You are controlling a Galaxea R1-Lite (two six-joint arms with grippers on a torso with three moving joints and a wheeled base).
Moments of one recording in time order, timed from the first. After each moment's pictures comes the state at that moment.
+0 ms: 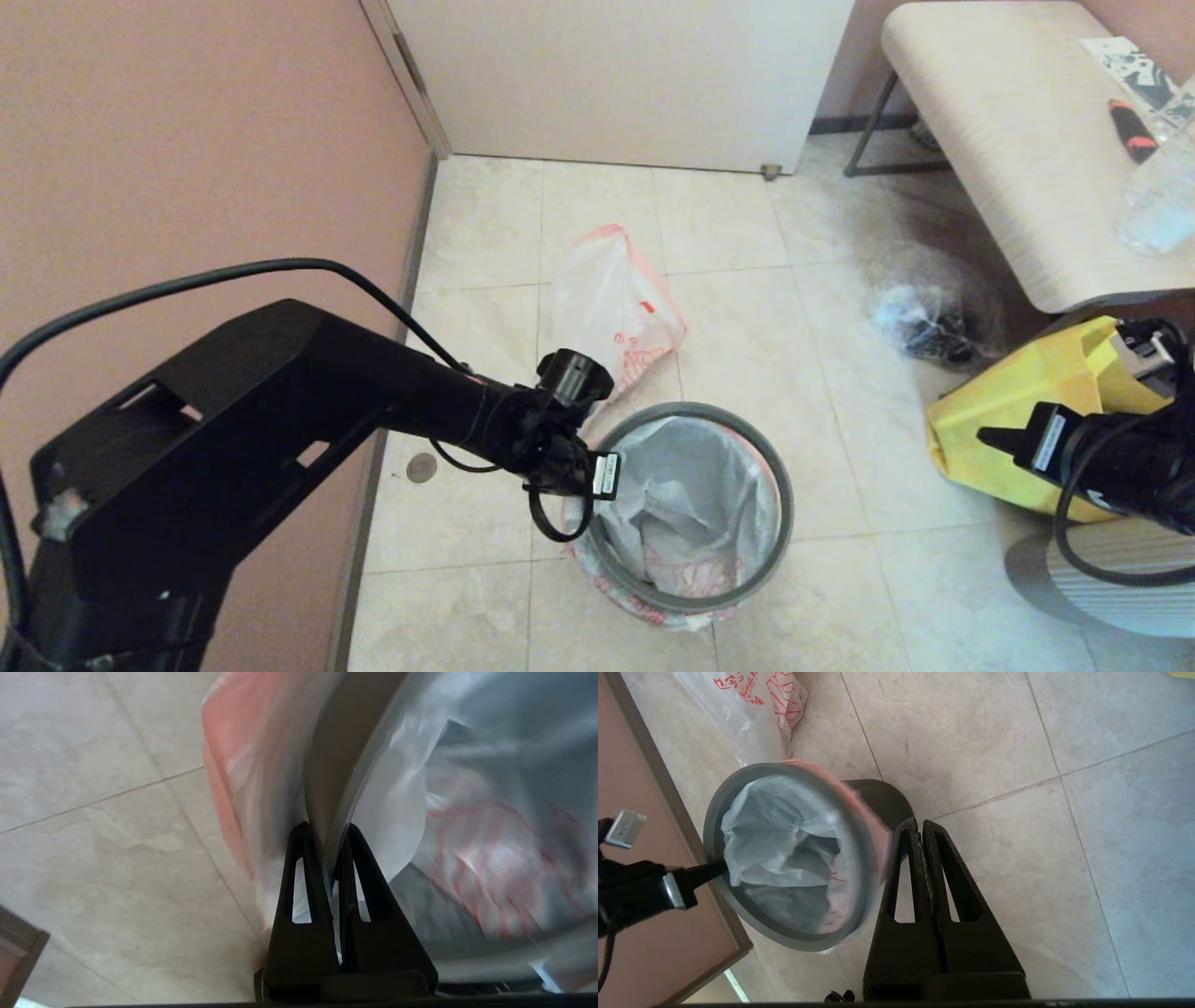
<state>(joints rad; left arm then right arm) -0.56 2.26 -1.46 0.17 0.10 -0.27 0.07 1.44 -0.62 -0.38 0.10 0.49</state>
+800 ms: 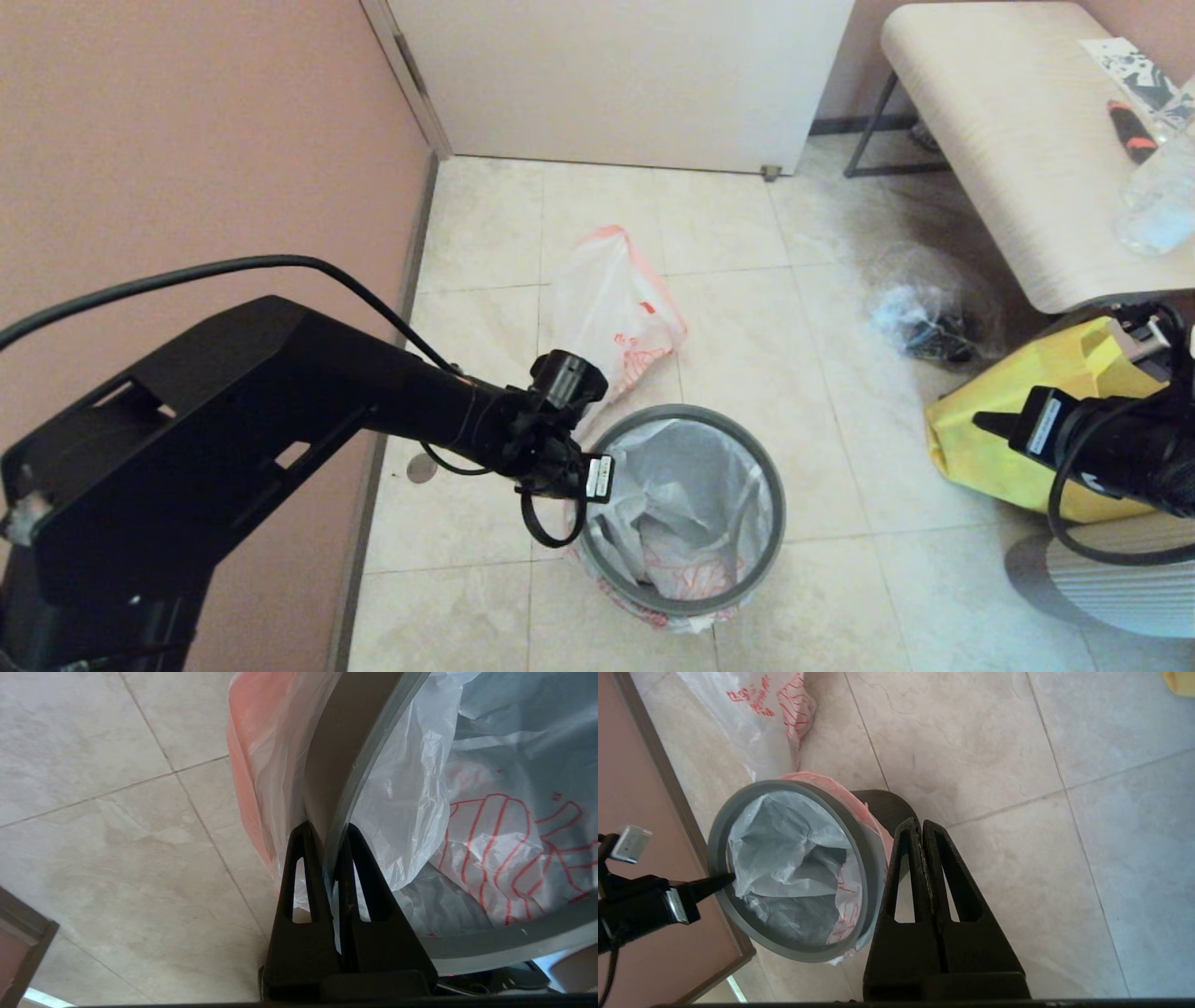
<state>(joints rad) -0.55 2.25 -1.42 0.16 0.11 -0.27 0.07 1.45 -0.66 -0.38 0.10 0.49</state>
